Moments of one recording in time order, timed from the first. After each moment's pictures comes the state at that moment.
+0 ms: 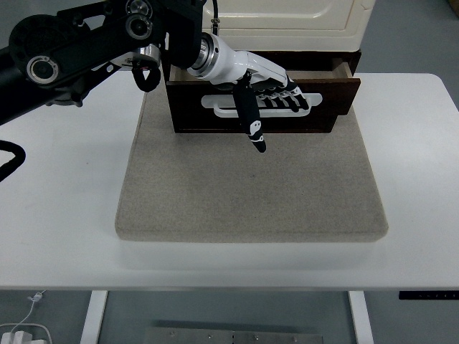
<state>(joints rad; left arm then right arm) -1.44 0.29 -0.38 -1.17 0.76 -0.61 0.48 -0.01 0.00 -0.05 0.16 -0.01 0.06 0.02</state>
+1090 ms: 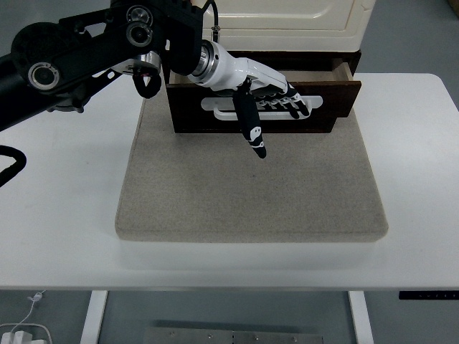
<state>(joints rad) -1.41 0.29 -0.38 -1.18 0.75 -0.61 0.48 -0.01 0.00 -0.05 0.16 -0.01 0.06 0.02</state>
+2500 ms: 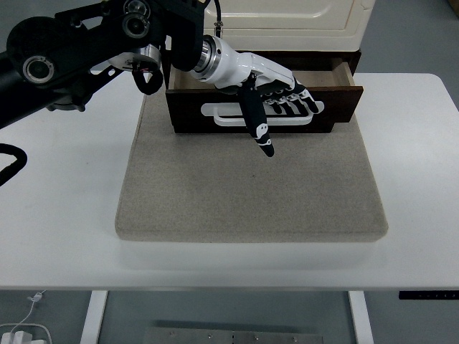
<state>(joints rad) -1.42 0.29 -0.41 -1.18 0.71 -0.61 0.48 -0.01 0.00 -0.05 0.16 -0.01 0.06 0.02</state>
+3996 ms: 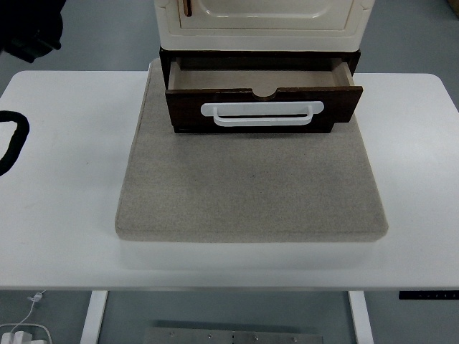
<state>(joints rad) -1.41 0.28 -0.98 -1.16 0.66 -0.48 0.31 -0.01 0.00 -0.05 0.16 -0.01 0.06 0.02</state>
